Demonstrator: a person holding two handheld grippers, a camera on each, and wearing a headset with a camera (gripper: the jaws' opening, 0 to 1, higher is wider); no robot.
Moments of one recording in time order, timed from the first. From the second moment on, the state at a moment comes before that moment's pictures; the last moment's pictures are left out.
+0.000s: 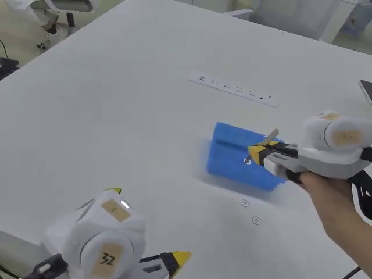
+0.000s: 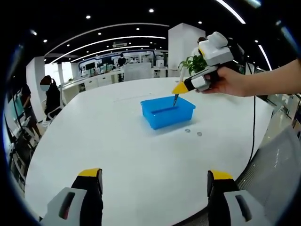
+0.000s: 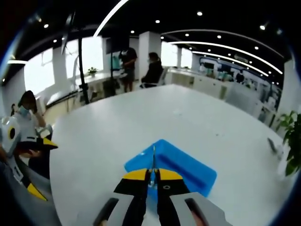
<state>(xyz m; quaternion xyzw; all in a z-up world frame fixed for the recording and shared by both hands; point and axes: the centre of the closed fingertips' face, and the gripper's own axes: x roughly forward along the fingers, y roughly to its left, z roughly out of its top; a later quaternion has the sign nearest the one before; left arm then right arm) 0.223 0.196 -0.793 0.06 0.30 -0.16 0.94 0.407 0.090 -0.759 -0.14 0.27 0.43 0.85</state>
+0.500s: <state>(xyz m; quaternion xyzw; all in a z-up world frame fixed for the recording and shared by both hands) 0.222 0.194 -0.795 0.06 0.31 -0.16 0.93 0.422 0.096 -0.809 -0.15 0.32 0.42 0.84</state>
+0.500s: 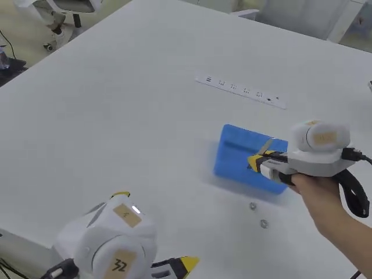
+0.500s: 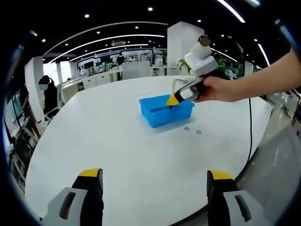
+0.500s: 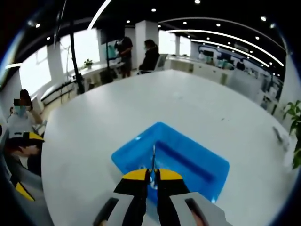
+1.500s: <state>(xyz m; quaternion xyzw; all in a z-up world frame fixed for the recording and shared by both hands) 0.222 0.196 -0.797 0.07 0.31 -0.16 0.93 0.416 0.090 -0.786 -0.12 0.30 0.41 0.85</state>
